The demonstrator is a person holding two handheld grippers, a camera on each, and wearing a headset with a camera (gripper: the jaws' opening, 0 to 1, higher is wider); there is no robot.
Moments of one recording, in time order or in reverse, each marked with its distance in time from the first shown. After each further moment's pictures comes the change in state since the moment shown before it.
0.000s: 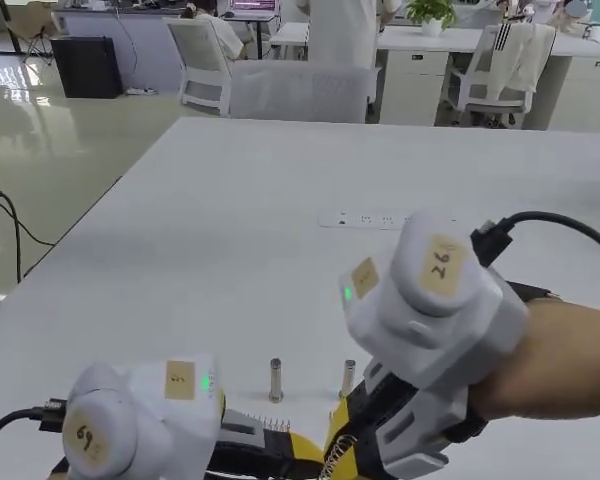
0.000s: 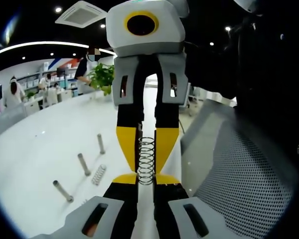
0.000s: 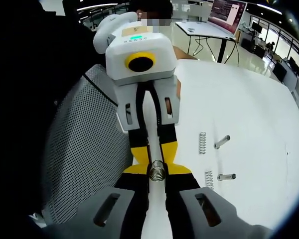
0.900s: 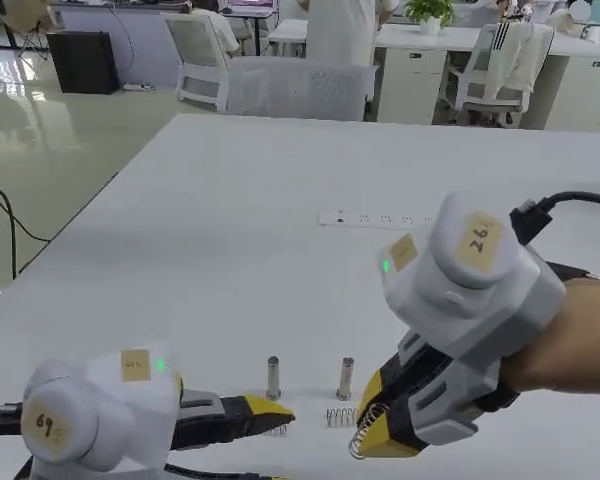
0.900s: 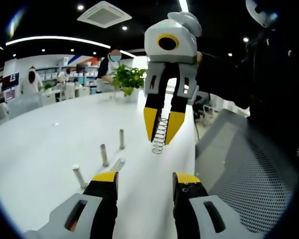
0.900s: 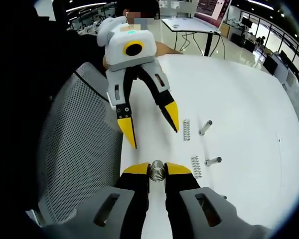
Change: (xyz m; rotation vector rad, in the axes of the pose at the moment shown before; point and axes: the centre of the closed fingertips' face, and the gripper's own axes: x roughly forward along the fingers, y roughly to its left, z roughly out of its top) left arm -0.023 0.033 -0.010 -0.120 -0.048 0.153; right arm -0.022 -0.024 -0.025 0.060 0.026 -0.081
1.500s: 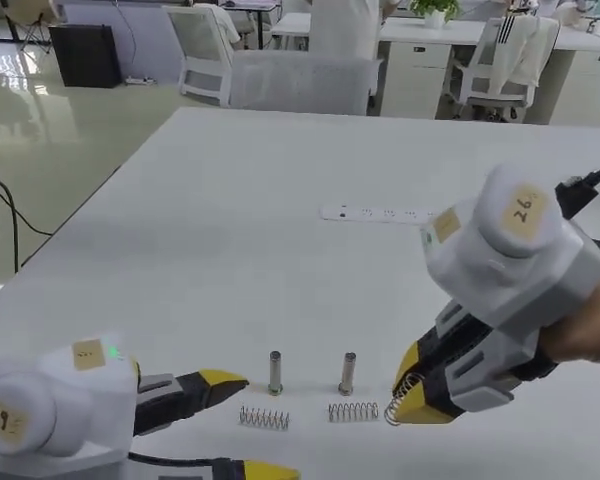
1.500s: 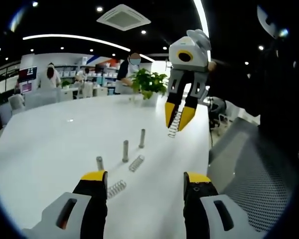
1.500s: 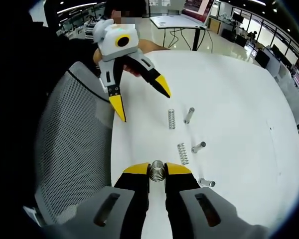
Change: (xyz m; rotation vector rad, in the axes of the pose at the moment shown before) left arm -0.019 0.028 -0.005 -0.077 -0.041 0.126; right arm -0.020 -0.025 -0.022 0.052 0.020 -0.062
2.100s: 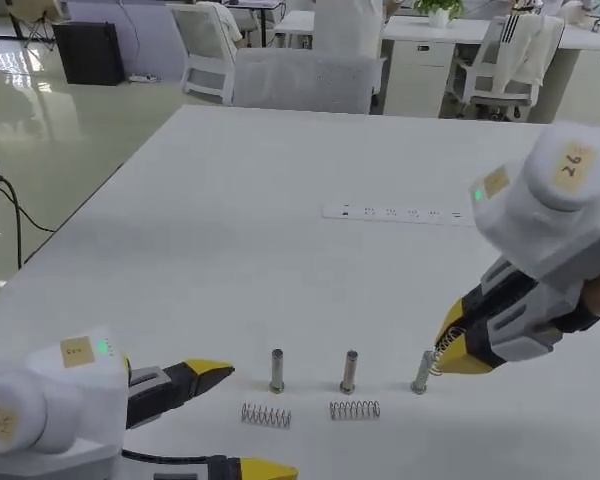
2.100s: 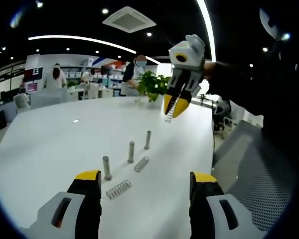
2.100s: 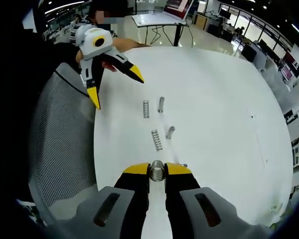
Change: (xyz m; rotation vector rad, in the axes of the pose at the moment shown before) left arm -0.003 0.007 0.002 -0.015 -0.017 0.040; right arm -0.029 -0.042 -0.021 0.048 0.034 -0.111
